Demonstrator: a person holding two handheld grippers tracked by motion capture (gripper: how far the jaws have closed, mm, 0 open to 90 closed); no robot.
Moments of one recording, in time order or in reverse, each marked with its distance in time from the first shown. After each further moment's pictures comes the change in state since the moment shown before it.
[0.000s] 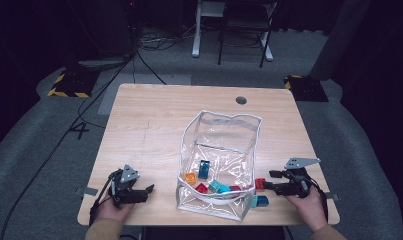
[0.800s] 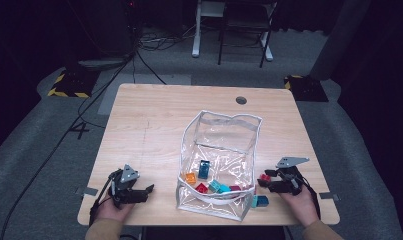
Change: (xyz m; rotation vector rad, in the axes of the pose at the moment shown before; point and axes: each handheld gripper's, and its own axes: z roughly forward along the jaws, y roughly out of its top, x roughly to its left) left arm 0.000 0.000 0.000 0.002 0.000 0.000; right arm -0.006 0.000 0.026 0.050 -0.069 -0.030
